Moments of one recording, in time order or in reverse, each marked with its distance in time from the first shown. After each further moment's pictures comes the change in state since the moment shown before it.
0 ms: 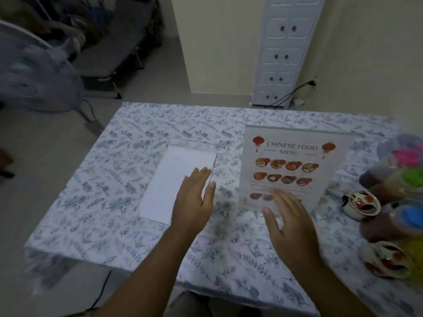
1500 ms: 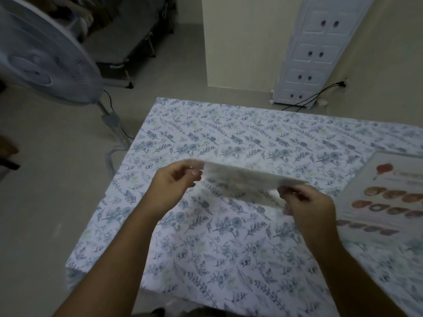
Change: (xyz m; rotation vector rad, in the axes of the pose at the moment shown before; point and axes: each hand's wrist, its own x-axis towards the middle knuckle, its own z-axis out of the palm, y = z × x) left_hand 0.102 -0.161 -0.192 -0.617 -0.152 -0.278; right_hand 0.097 -0.152 0.113 0.536 0.091 0.340
